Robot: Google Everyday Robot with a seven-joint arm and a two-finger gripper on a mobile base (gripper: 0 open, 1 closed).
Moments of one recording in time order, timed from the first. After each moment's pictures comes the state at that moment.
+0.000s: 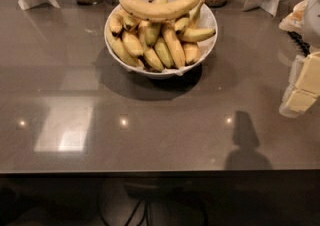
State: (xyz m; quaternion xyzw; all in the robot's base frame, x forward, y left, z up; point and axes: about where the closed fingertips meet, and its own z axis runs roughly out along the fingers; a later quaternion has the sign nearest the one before) arm 0.438 -0.217 0.976 -0.60 0.78 -0.03 0.16
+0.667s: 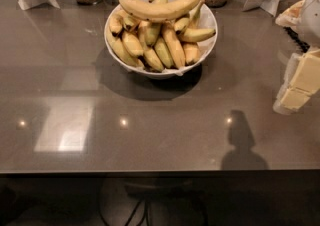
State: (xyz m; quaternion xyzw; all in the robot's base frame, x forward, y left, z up) arm 0.443 -0.208 0.980 -0.61 0.77 -0.04 0.19
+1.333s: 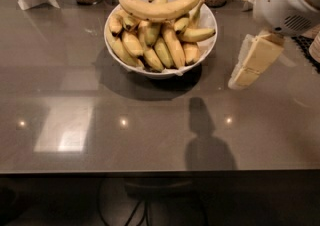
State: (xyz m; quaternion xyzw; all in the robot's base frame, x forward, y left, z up) arm 0.491 -0.143 0.998 -0.64 0.70 -0.06 0.29
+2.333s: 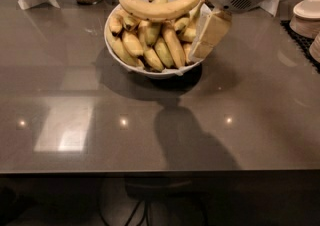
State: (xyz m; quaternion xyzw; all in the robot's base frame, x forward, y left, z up) arm 0.564 -0.071 1.008 -0.67 0.65 -0.04 0.36
